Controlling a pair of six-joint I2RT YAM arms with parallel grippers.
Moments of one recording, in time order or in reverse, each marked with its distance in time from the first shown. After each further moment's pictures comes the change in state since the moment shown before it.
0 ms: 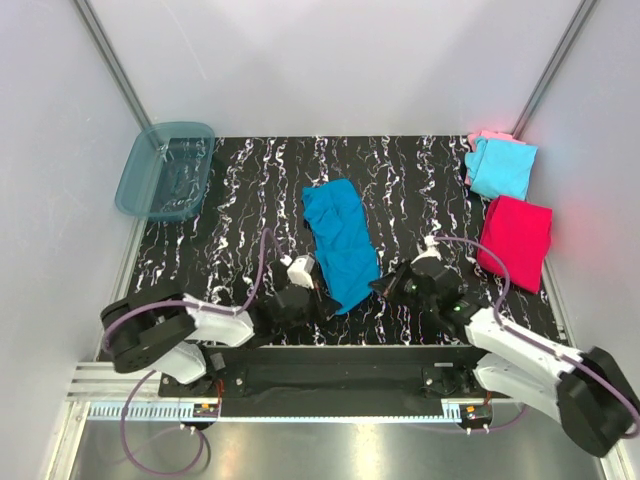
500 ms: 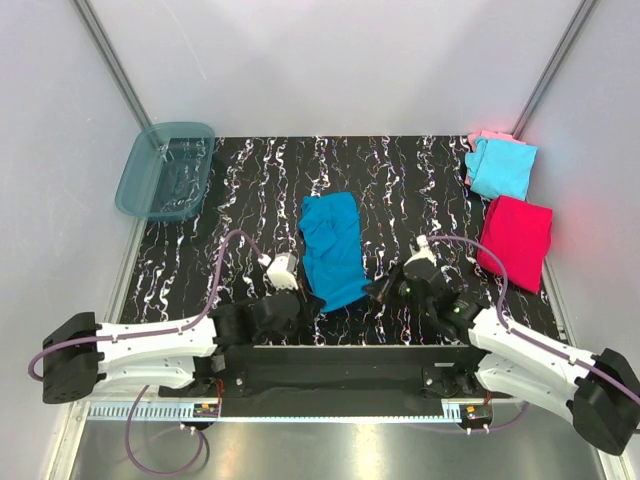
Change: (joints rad) left arm -0.169 -0.482 0.103 -0.653 -0.288 -0.066; right arm 0.148 -0.079 0.073 -0.167 0.089 0.039
